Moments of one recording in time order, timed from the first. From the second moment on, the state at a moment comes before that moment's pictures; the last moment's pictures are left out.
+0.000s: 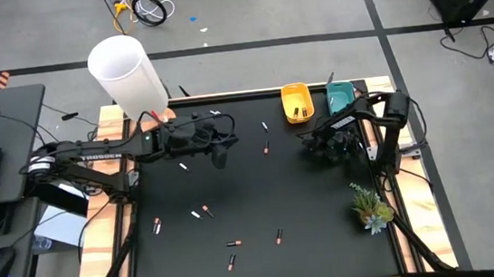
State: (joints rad) left arm 0.13 1.23 0.93 -0.03 -0.11 -0.48; right arm -0.43 1.88 0.69 -1.16 0.32 -0.39
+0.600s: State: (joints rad) left arm 0.13 1.18 0.93 -0.04 -0.13 -0.48; right arm -0.42 1.88 0.88 -1.21 0.22 -0.35
